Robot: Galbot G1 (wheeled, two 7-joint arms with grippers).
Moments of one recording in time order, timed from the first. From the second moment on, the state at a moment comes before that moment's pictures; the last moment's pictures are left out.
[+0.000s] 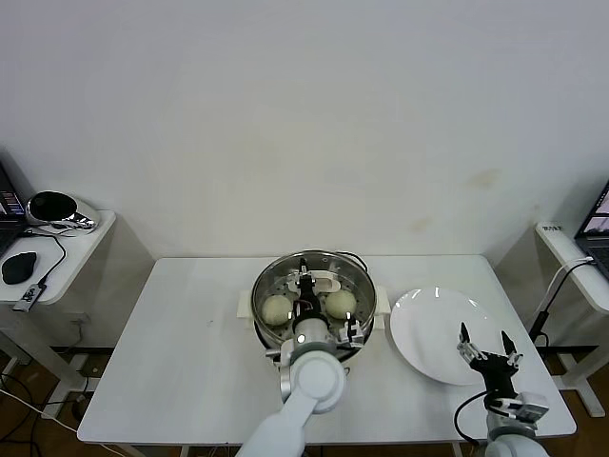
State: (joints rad) left arm 0.91 -1.60 0.10 -1.72 1.66 0.74 0.40; right arm -1.45 1.39 0.78 1.83 0.38 -0.01 0.01
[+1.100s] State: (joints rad) left arm 0.92 -1.58 0.10 -1.71 1.64 0.74 0.41; right arm -1.45 1.40 0.78 1.81 0.37 0.00 0.01
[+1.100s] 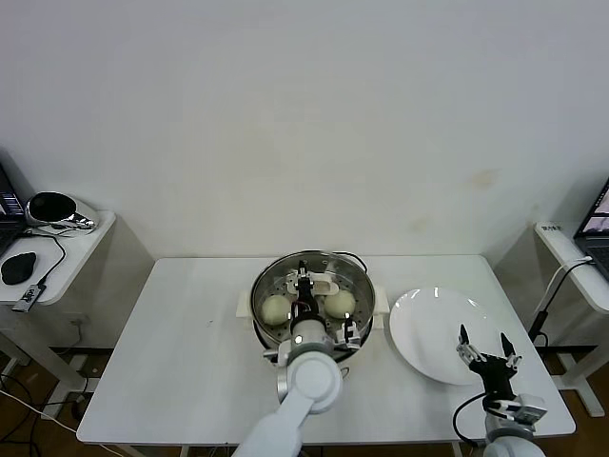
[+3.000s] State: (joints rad) left arm 1.33 -1.35 -0.31 -2.23 0.75 0.68 0.15; right arm -1.59 1.44 0.69 1.88 0.30 0.05 -0.02
